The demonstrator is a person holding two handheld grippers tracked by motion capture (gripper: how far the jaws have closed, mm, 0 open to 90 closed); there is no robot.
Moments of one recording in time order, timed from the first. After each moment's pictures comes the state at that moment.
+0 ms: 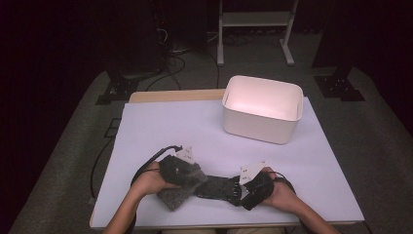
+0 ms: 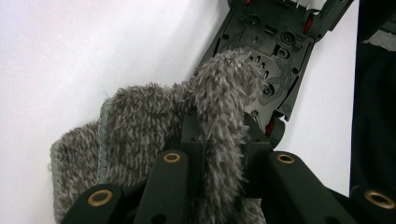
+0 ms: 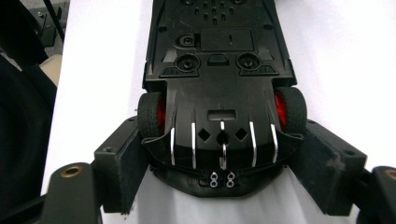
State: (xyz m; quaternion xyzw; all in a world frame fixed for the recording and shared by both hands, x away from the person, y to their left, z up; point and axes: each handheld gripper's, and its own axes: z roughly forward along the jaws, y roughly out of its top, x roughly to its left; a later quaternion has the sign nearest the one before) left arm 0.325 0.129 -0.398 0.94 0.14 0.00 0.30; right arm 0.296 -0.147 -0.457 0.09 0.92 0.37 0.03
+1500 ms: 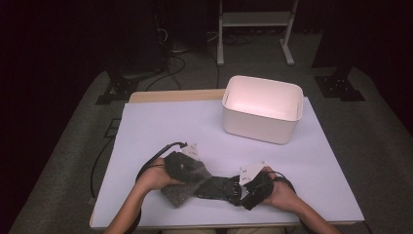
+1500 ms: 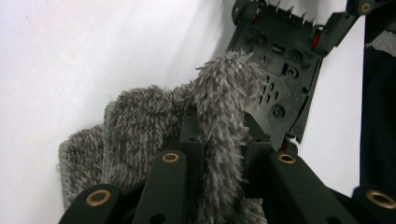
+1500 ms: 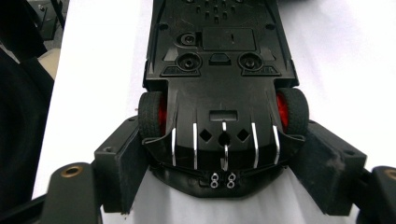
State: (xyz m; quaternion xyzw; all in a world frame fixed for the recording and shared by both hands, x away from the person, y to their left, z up) left arm 0.333 0.121 -0.398 0.95 0.14 0.00 0.29; right arm 0.297 -0.146 -0.458 0.08 0.92 0.37 0.04
